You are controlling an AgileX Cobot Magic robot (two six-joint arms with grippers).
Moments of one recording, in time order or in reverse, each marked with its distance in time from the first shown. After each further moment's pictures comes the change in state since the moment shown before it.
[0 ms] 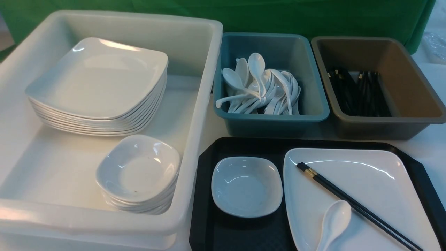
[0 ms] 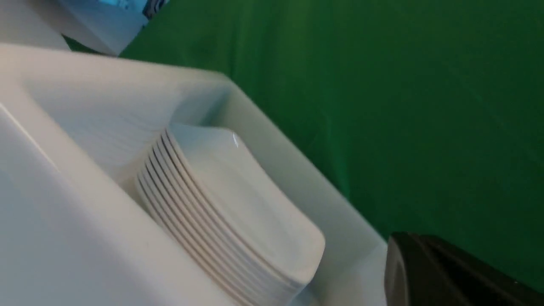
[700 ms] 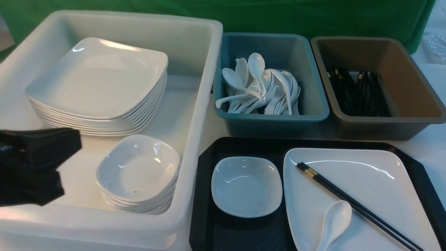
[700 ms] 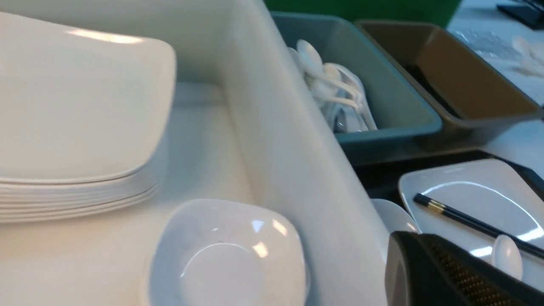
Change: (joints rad) right arm 0.000 0.000 0.000 0.000 0.000 -0.002; left arm -0.369 0.666 -0.646 0.329 0.562 0.284
